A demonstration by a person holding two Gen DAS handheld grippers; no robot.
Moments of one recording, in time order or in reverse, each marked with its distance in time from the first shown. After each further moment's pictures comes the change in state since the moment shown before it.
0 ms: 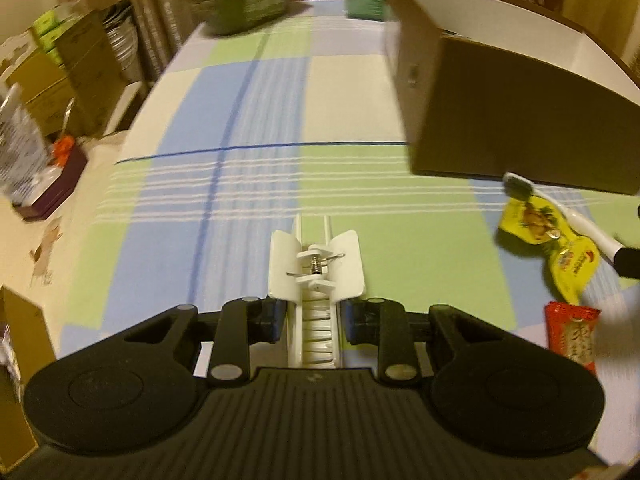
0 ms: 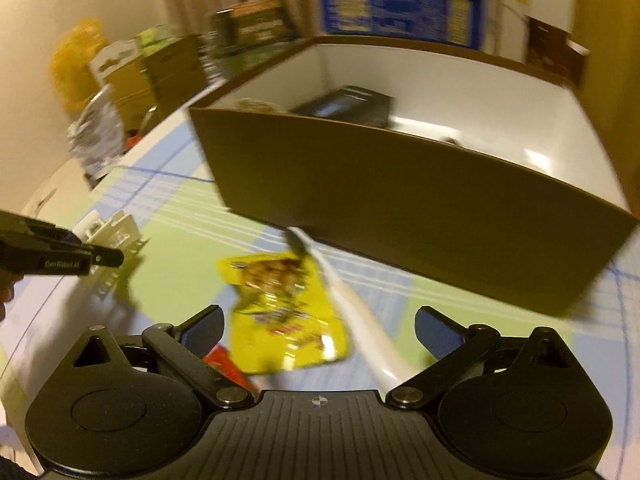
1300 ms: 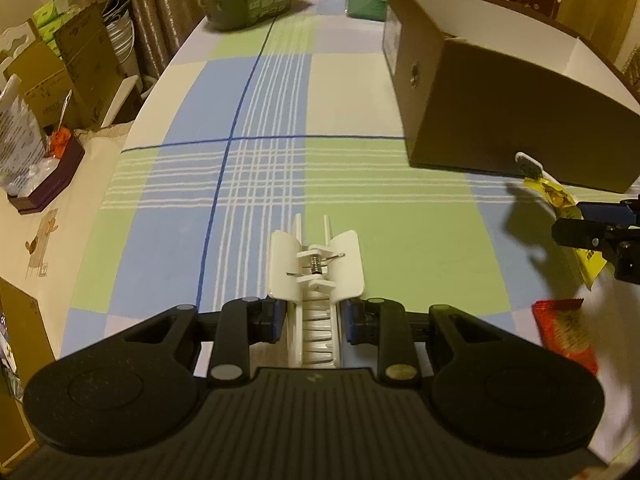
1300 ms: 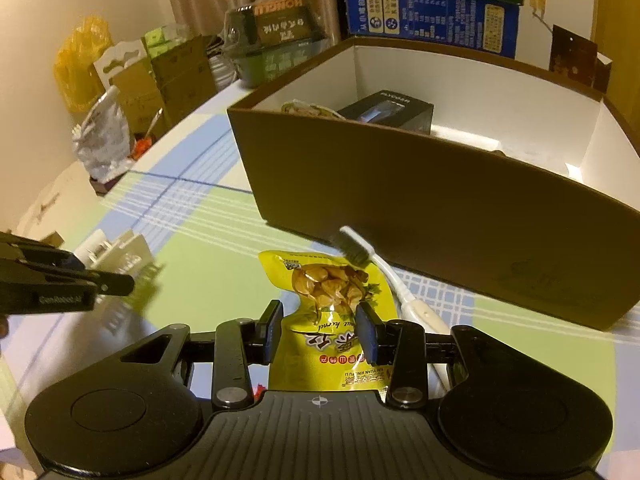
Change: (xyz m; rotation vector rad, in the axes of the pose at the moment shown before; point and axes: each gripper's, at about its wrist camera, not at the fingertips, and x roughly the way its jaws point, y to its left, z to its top) left arm -0.014 0.004 -0.007 0.002 0.002 -0.039; right arm 0.016 0.036 0.011 0.049 -0.021 -0.012
